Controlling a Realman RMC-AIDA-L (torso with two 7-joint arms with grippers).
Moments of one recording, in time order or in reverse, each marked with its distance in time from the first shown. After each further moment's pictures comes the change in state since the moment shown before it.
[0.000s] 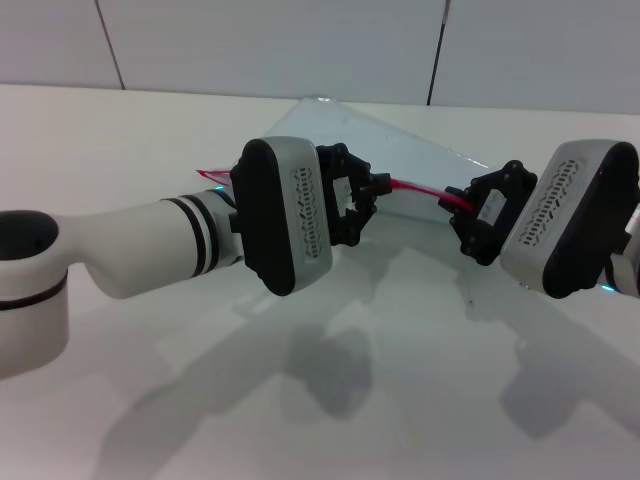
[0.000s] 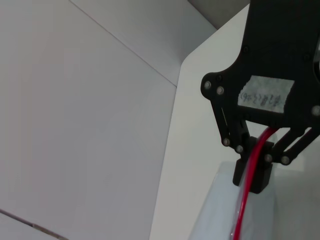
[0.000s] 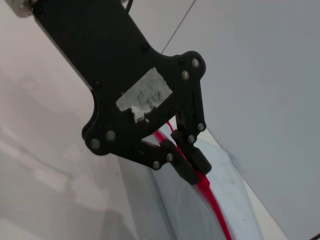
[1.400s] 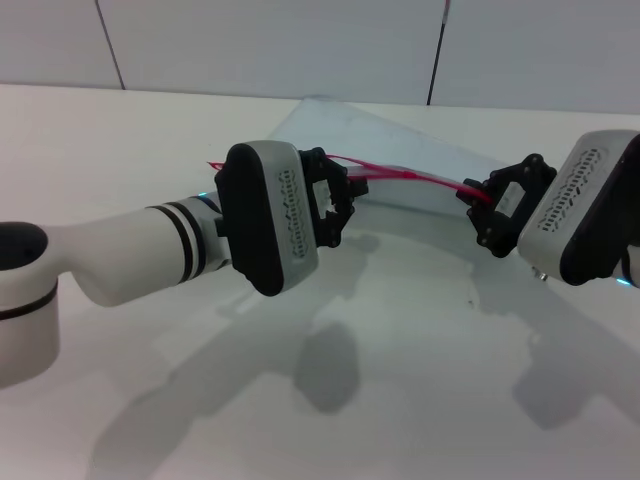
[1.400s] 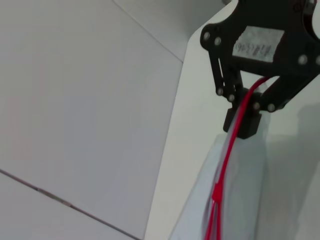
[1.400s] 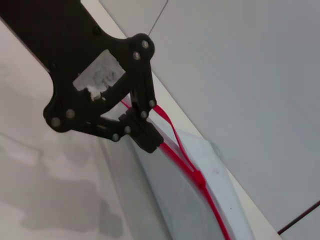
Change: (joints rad) left arm 0.022 0.002 0.000 -0.006 -0.014 0.040 0.002; right arm -0.007 -0.002 0.036 0.005 0.000 0.002 0.011
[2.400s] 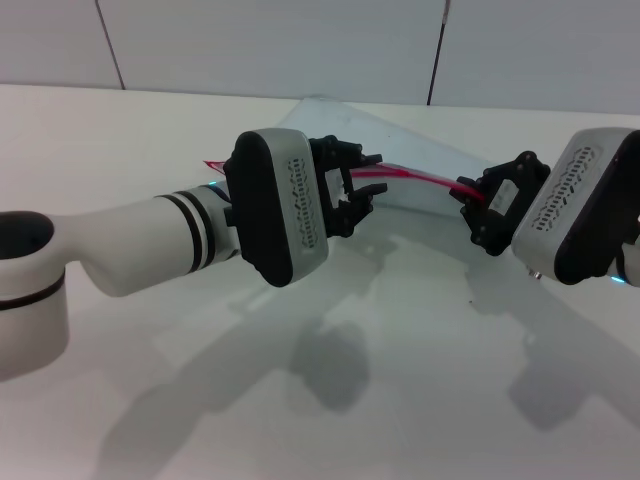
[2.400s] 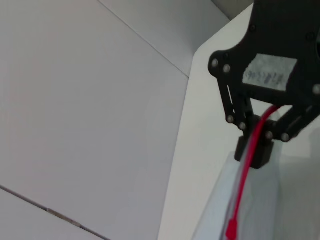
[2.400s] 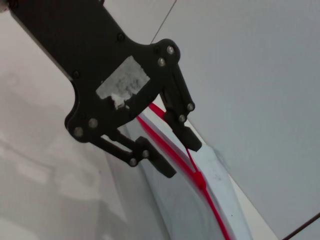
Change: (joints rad) left arm -0.018 -0.001 0.001 0.009 -0.027 -0.009 0.016; right arm 0.006 0.002 -0.007 -0.005 0.000 -0.001 0.000
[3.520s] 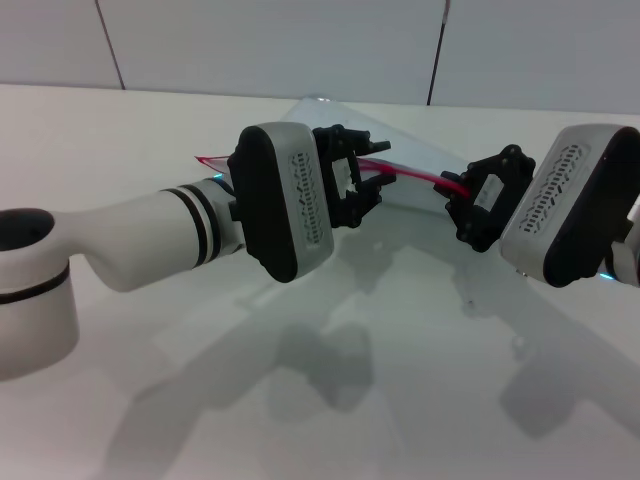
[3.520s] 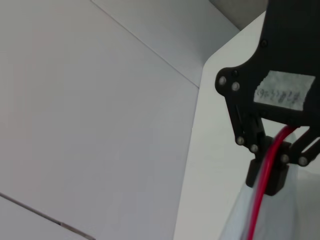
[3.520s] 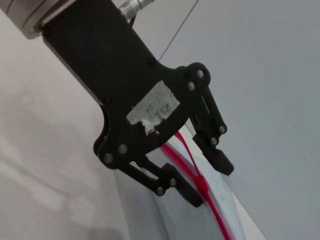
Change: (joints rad) left arm -0.018 0.001 0.014 -0.019 -0.133 -0.006 0.124; right arm -0.001 0.000 -0.026 -0.036 -0.002 0.000 0.000
